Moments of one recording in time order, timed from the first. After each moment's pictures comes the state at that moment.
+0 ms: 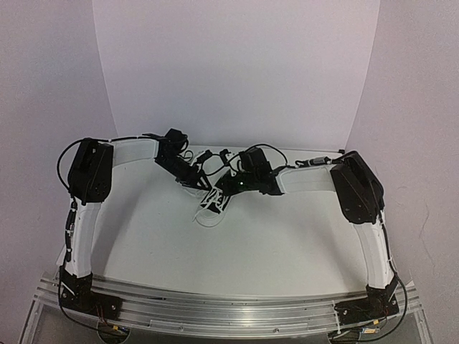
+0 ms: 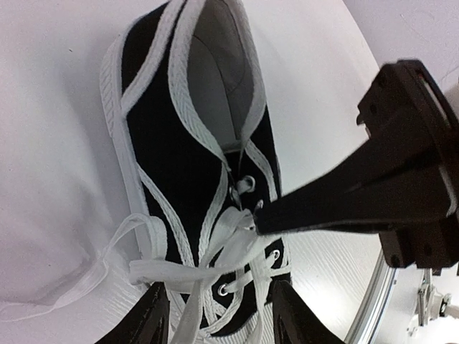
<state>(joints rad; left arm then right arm) -0.46 2.27 1.84 -0.71 0.76 0.11 0.73 2.27 1.62 0.07 -0.22 0.24</state>
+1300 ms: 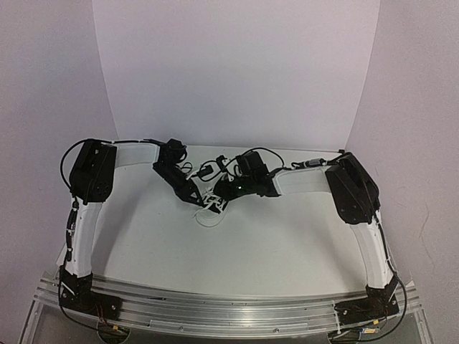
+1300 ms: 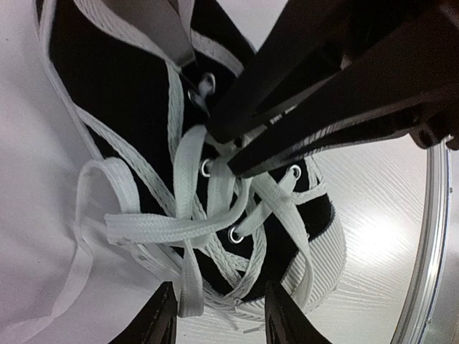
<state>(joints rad) -0.45 2.29 1.79 -0.83 0.71 0.55 0.74 2.31 1.65 0.01 -0.27 0.22</state>
